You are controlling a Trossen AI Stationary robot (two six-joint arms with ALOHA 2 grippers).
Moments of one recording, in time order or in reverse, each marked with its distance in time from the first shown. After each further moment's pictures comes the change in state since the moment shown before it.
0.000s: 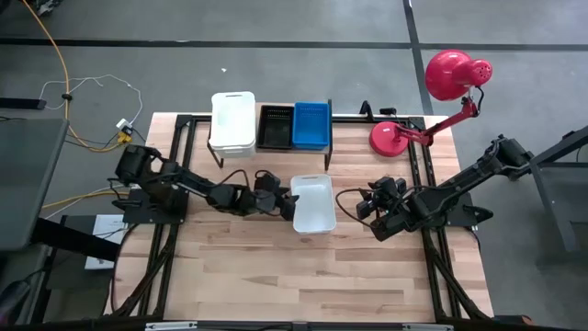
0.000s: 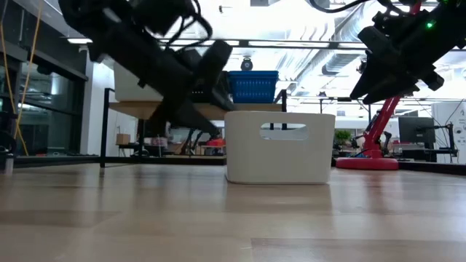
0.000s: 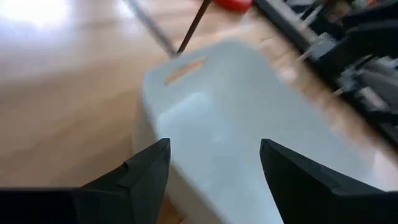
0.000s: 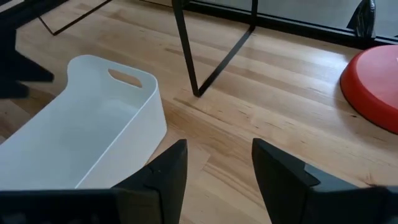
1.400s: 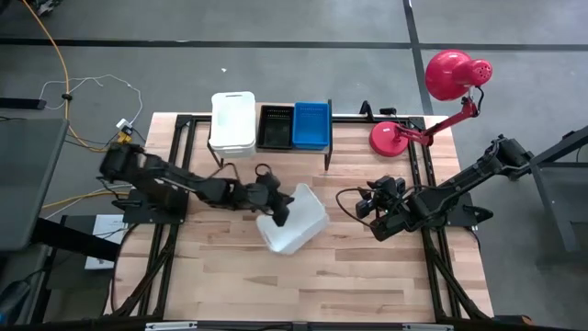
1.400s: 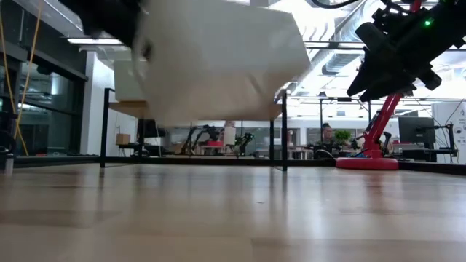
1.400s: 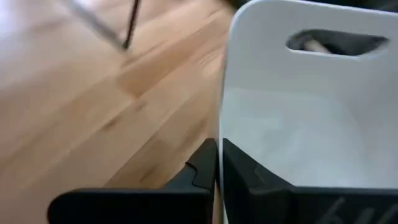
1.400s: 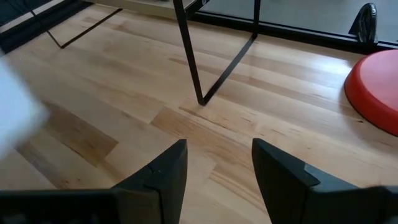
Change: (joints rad) left arm 0.008 -0.130 -0.002 -0.084 0.214 0.169; right arm 0.000 0.000 0.000 0.029 0.031 0.000
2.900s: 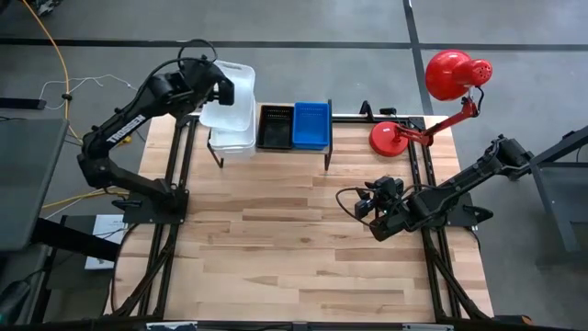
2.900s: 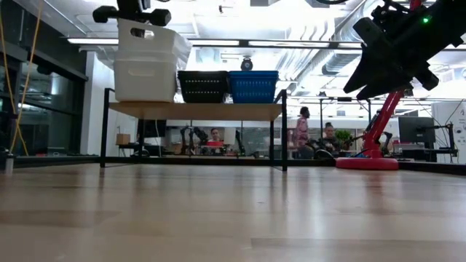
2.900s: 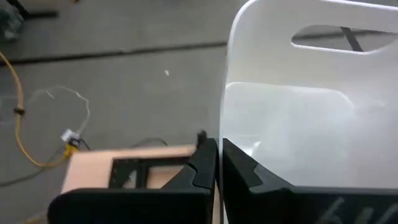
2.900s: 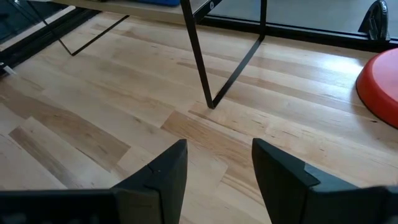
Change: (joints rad) left arm 0.773 -0.215 0.847 -1.436 -0.363 0.089; right arm 0.000 0.000 0.000 0.053 0.007 -0.010
